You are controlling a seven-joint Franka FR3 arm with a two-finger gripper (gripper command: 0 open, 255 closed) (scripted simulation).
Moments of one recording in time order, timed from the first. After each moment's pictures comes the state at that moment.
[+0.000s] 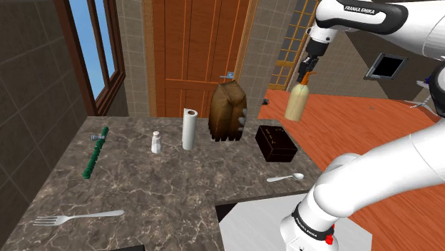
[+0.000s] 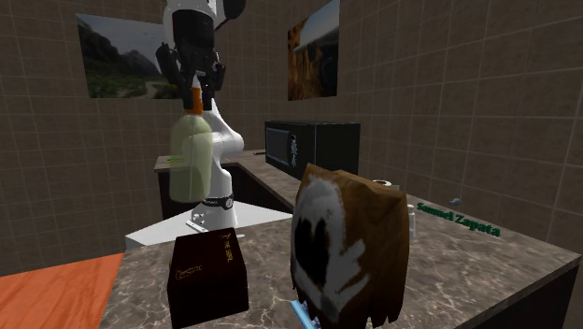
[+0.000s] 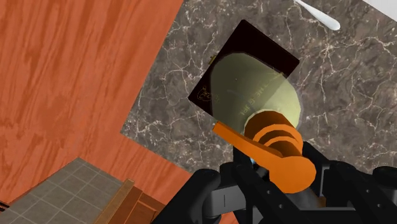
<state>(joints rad) -0.11 -0.45 -0.52 -1.93 -0.24 1.62 -0.56</state>
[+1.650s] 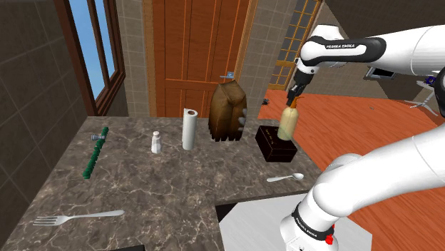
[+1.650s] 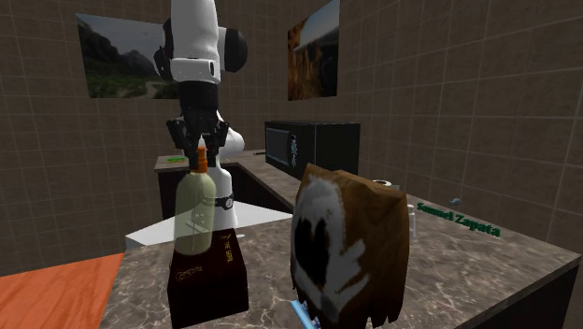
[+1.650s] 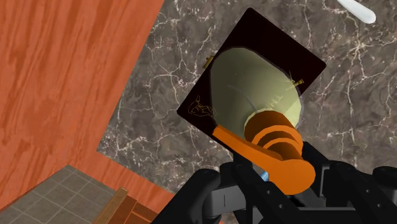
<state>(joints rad) -0.14 -0.48 -0.56 -2.27 -0.29 1.92 -0.53</state>
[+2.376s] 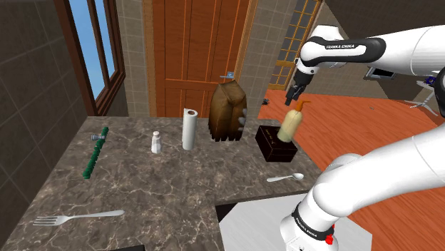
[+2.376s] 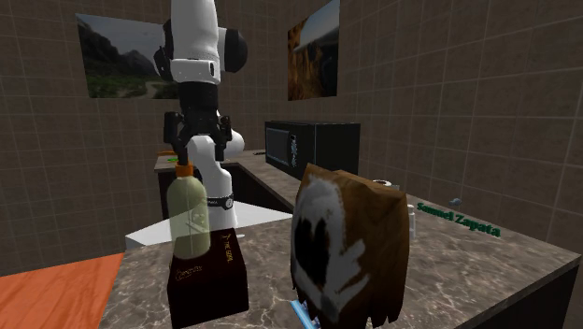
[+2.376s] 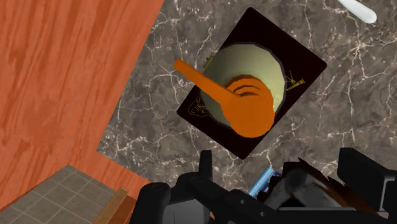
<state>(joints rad) -0.14 -0.47 -0.56 -2.27 -0.29 1.93 -0.53</state>
